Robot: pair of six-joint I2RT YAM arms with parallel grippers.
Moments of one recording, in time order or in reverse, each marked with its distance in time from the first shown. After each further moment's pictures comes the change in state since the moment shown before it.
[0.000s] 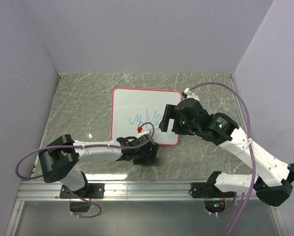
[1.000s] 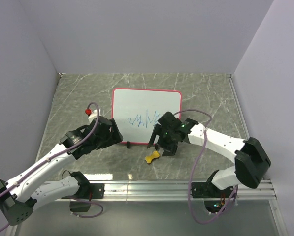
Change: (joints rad) left arm 0.349 -0.610 0.077 -0.533 -0.242 0.061; right arm -0.076 0.250 -0.407 0.311 -0.419 0.317
